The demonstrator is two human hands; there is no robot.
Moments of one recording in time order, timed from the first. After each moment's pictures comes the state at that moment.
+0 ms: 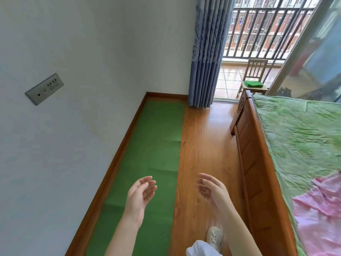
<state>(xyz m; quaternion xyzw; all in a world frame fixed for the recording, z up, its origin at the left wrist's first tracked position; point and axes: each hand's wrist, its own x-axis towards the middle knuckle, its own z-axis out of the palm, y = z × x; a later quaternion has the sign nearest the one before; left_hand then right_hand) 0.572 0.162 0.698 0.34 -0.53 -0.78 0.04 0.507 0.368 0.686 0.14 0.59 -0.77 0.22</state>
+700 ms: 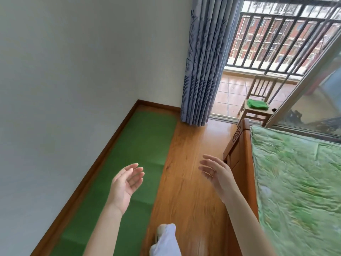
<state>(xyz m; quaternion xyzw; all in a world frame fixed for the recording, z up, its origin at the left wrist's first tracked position) 0.195 0.242 0.711 0.32 -0.46 -0.82 0.10 0.080 0.483 0.712 0.07 0.60 -0.77 0.22</state>
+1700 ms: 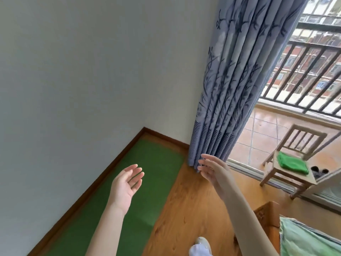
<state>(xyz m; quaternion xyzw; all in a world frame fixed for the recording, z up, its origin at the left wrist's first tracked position) -0.259 0.177 0.724 0.40 -0.40 -0.80 0.20 -0.409 0.386 0.735 0.00 0.60 -0.75 0.28</state>
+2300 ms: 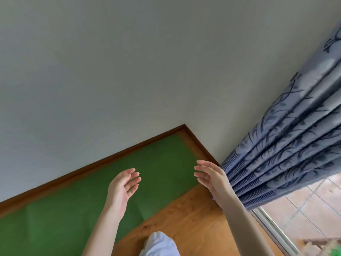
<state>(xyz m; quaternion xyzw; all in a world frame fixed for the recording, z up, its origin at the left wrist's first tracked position) -0.336 0.195 0.701 0.52 -0.28 -0.71 0.39 -0.577 0.289 0.718 -0.14 0.62 -0.59 0.50</state>
